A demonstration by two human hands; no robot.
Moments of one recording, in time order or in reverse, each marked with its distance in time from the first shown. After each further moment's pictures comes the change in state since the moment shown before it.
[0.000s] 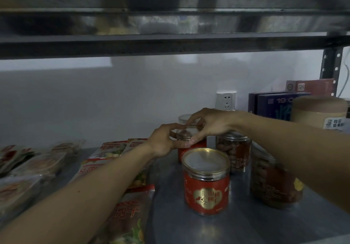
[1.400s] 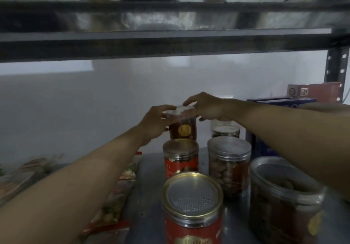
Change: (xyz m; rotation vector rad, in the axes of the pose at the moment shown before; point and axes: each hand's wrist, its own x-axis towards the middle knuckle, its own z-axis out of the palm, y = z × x) left_hand 0.086 0.017 -0.015 -0.188 0.136 0.076; right_hand 0.064 0.044 -0.048 0.356 0.215 -0.082
